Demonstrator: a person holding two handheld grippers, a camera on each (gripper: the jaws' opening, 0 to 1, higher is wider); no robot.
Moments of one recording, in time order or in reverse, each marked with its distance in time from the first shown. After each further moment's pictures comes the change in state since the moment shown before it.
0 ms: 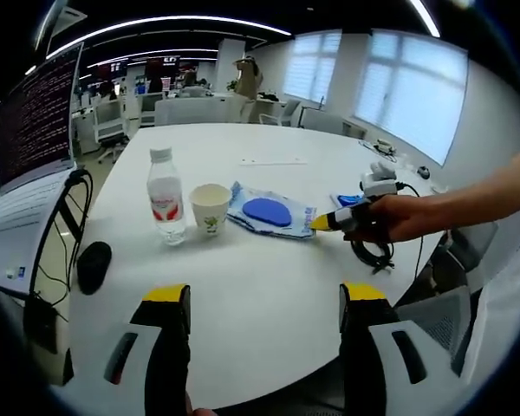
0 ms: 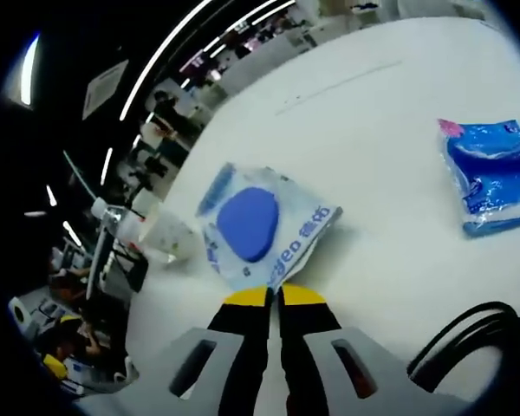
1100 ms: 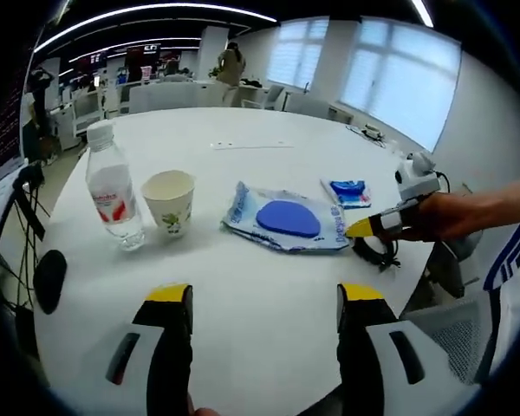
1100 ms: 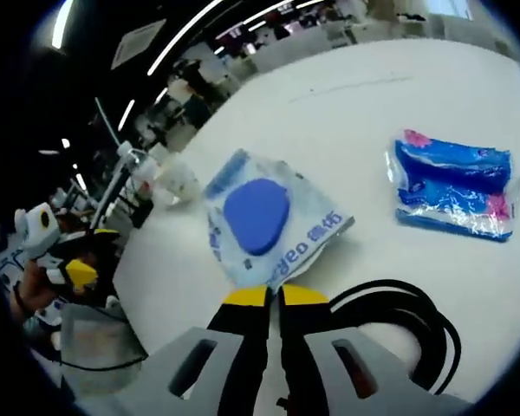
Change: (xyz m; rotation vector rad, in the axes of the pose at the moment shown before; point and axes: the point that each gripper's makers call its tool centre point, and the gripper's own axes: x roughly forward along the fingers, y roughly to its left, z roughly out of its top) left arm 0.085 -0.020 -0.005 0.030 0.071 -0.086; right arm -0.064 -0.035 -0.033 -0.235 0.125 0.053
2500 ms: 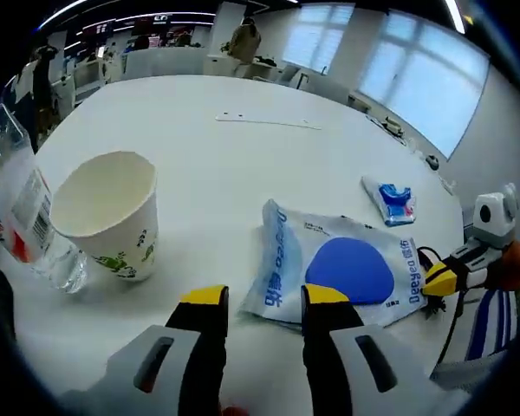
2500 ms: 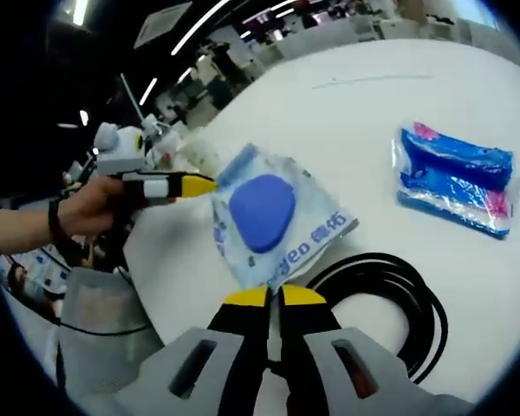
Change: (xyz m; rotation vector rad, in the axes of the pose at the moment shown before) left arm 0.122 0.020 0.014 -0.088 0.106 0.012; right arm -0.020 0.001 -0.024 -0.080 0.058 0.073
